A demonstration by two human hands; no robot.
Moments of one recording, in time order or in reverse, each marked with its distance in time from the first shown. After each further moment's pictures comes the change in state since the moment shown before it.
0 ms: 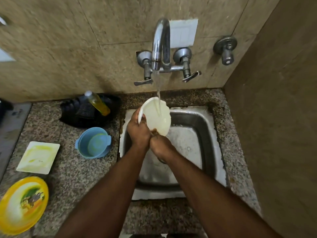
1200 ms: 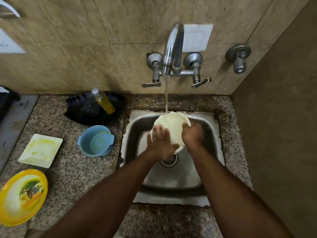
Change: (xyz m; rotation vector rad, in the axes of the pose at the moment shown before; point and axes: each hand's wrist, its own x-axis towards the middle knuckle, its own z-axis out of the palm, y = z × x) left_hand -0.010 -0.057 0.033 1.187 -0.915 0.048; right_hand 0.026 0.015 -0.089 0.111 0.606 0.040
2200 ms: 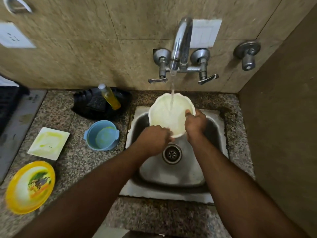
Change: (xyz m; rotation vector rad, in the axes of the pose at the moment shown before) left_hand -0.044 -0.029 -0.053 0.346 0.352 0.377; right_hand -0.006 -0.034 0.000 0.386 -0.010 0.035
